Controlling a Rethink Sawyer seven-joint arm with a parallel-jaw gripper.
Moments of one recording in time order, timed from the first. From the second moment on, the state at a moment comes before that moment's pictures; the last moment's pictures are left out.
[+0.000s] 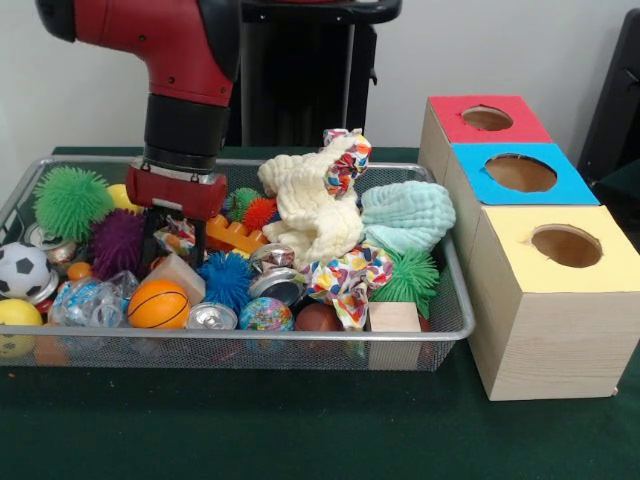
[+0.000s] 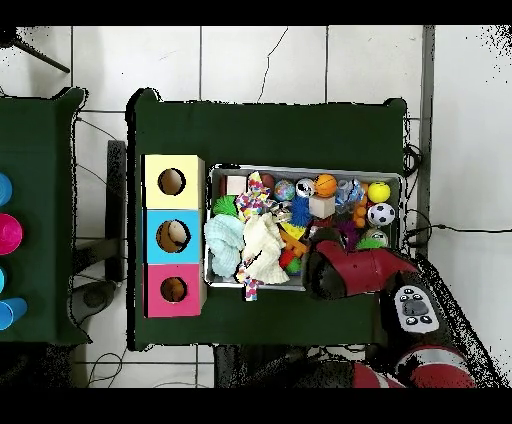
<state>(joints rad) -0.48 -0.45 -0.03 1.63 -0.74 -0.07 2.31</state>
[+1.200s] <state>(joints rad) -0.83 -0.36 0.40 1.50 -0.56 0.64 2.25</state>
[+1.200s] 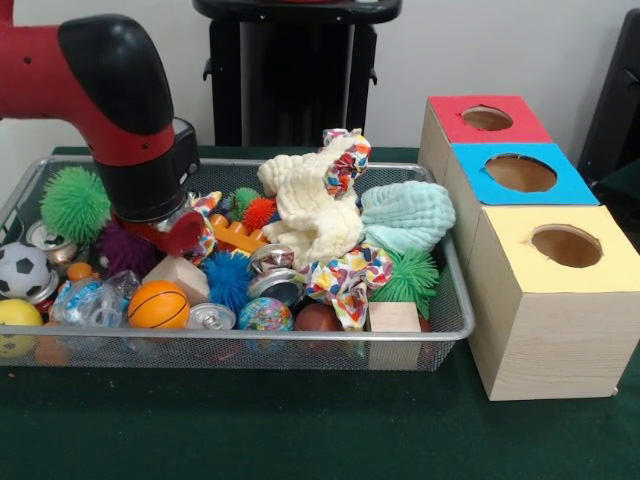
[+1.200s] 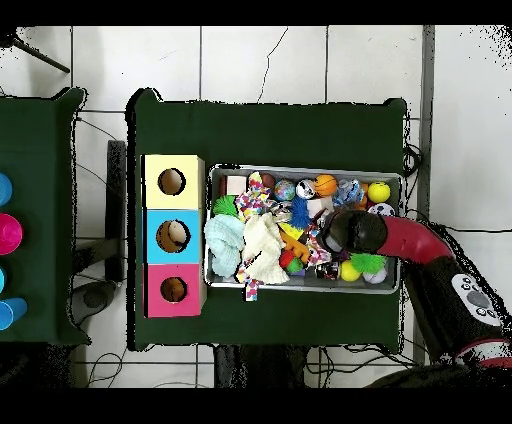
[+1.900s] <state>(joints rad) -0.76 -0.46 0.38 1.54 -0.68 0.64 2.25</state>
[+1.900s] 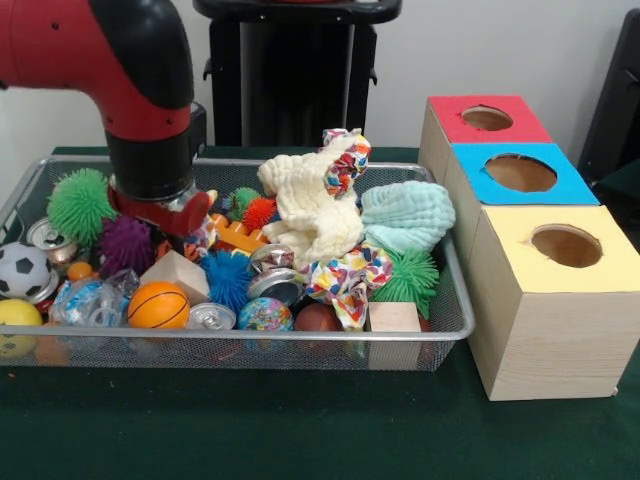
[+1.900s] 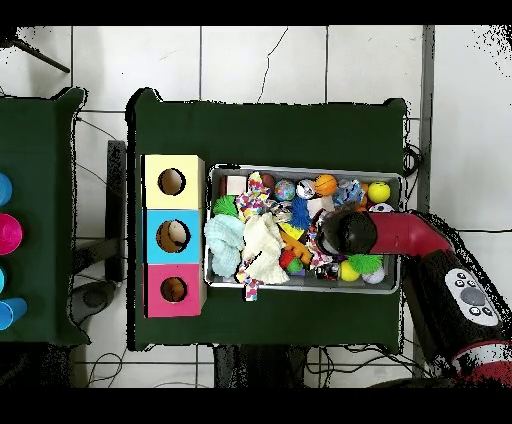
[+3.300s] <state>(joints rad) -0.75 -0.80 0.34 1.88 -0.53 0.47 2.25</state>
